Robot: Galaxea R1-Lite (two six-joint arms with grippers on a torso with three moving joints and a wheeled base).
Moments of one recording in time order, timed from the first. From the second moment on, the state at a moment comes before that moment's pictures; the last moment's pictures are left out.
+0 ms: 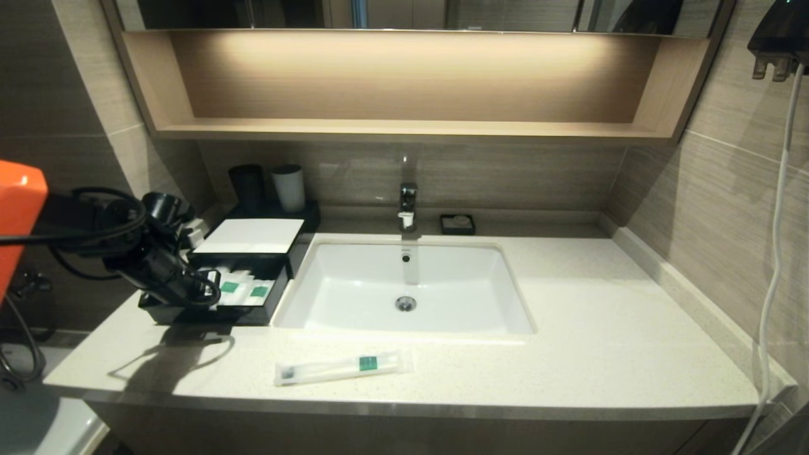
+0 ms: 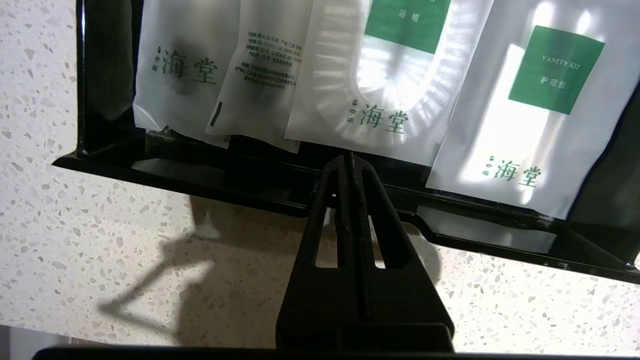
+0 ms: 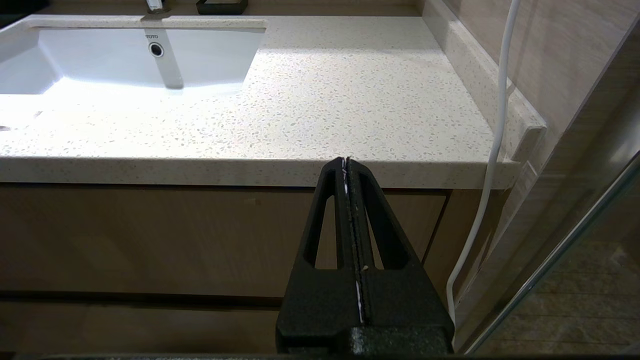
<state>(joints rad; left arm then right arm) 0.11 2.10 -1.47 0.44 -0.02 -0.07 0.00 0.00 0.00 0.00 0.00 0.00</state>
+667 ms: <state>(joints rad) 0.11 2.07 -1.37 0.42 -0.02 -0.07 0.00 0.00 0.00 0.00 0.00 0.00</state>
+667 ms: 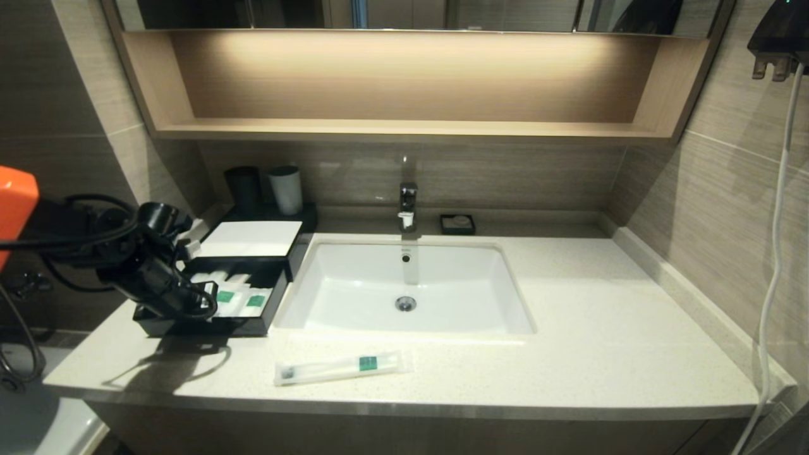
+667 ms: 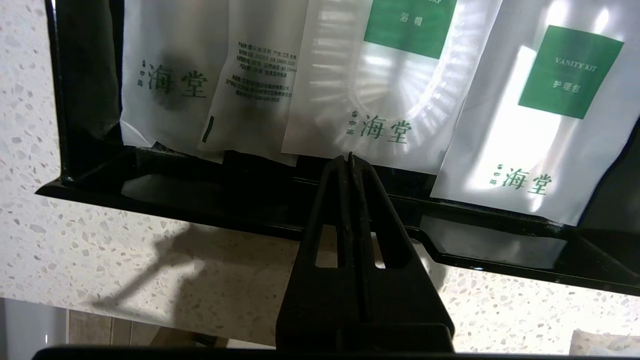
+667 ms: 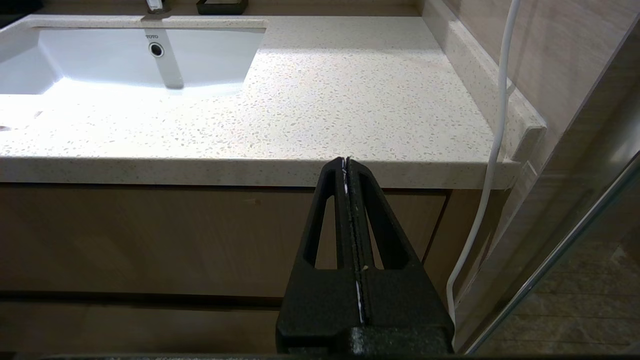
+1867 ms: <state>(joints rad) 0.13 1.96 -1.31 0.42 -0.05 -0.07 0.00 0.00 0.00 0.00 0.00 0.00</state>
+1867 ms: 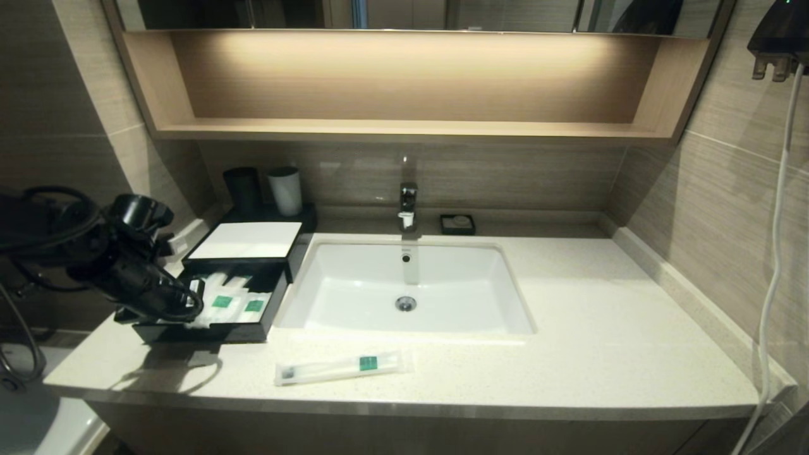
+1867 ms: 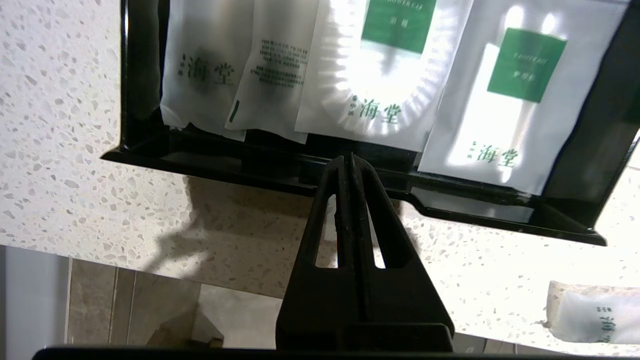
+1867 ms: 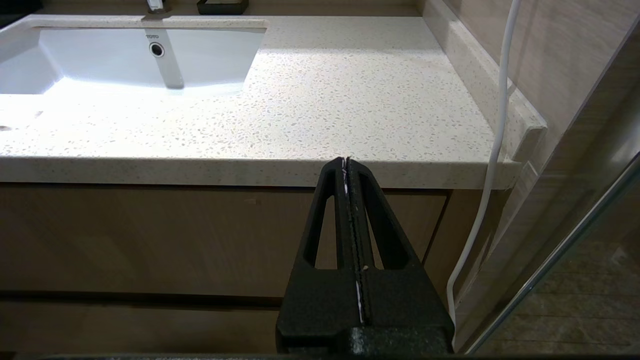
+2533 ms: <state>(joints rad) 0.12 1.83 -1.34 0.41 -0.10 -0.01 0.00 0.00 0.00 0.00 0.00 0.00</state>
